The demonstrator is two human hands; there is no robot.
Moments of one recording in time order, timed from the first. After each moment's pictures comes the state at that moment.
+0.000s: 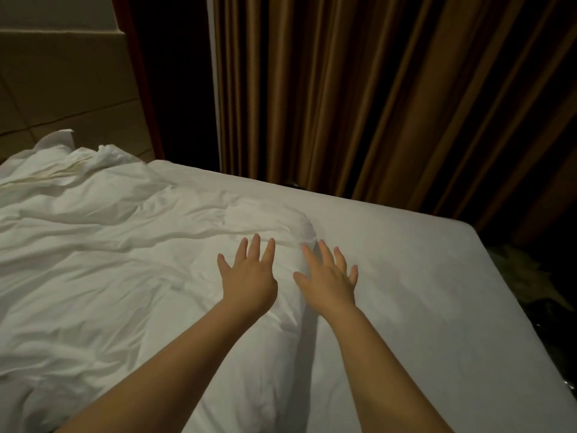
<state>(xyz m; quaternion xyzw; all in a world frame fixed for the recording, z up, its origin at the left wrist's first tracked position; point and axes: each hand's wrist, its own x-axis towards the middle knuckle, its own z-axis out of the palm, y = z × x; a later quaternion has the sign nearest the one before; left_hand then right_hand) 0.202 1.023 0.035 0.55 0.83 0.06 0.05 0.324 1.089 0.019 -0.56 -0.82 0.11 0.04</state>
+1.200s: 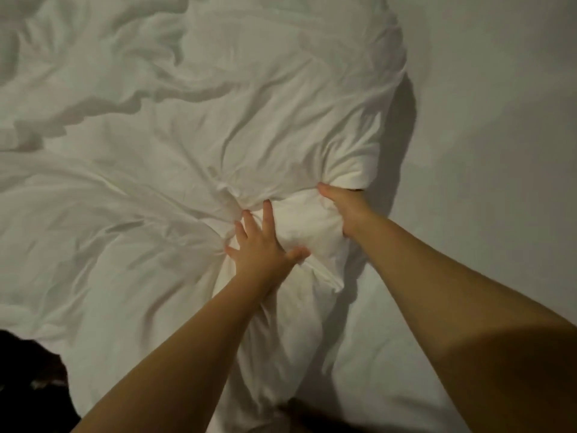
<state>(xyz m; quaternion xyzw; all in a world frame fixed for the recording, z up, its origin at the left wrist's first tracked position) 0.156 1.161 -0.272 0.35 0.89 -0.05 0.28 0.241 1.308 -0.309 -0.61 -0.26 0.74 0.12</state>
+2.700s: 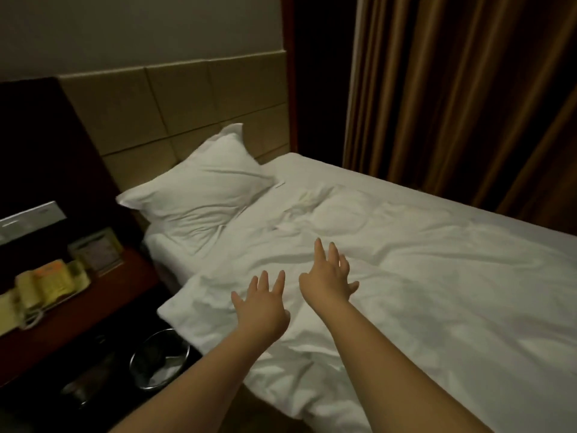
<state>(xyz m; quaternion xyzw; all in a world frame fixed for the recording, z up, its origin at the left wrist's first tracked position) 0.238 0.851 -0.021 0.32 0.94 0.02 0.12 0.289 0.951 0.009 -0.44 -0.85 0.30 0.03</state>
